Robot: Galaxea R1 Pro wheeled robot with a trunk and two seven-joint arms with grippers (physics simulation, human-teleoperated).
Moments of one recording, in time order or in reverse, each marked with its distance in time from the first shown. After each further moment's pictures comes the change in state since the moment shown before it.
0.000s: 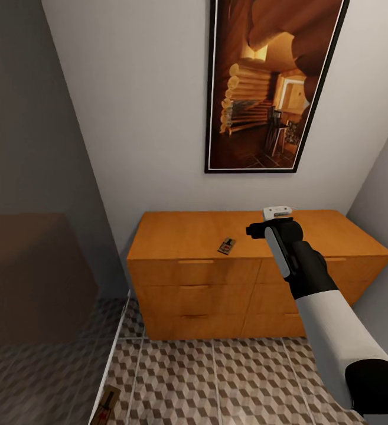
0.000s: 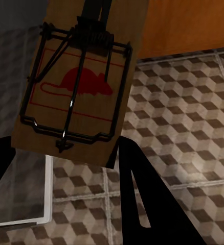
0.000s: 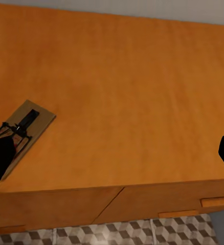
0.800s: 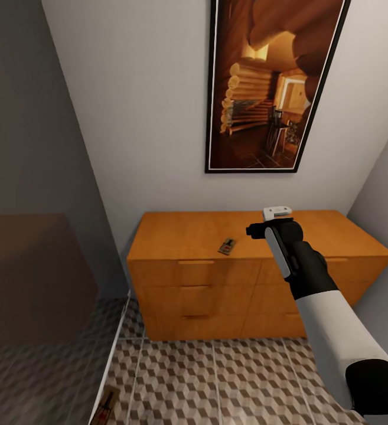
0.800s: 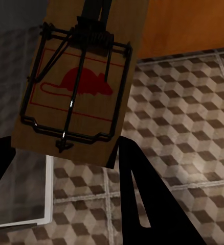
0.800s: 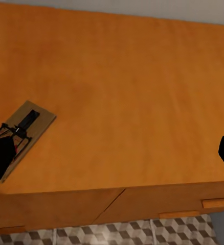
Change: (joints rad) left arm 0.000 0.000 -0.001 0.001 0.000 0.000 0.001; right arm 0.002 -0.002 0.001 0.000 0.001 0.000 0.004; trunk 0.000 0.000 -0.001
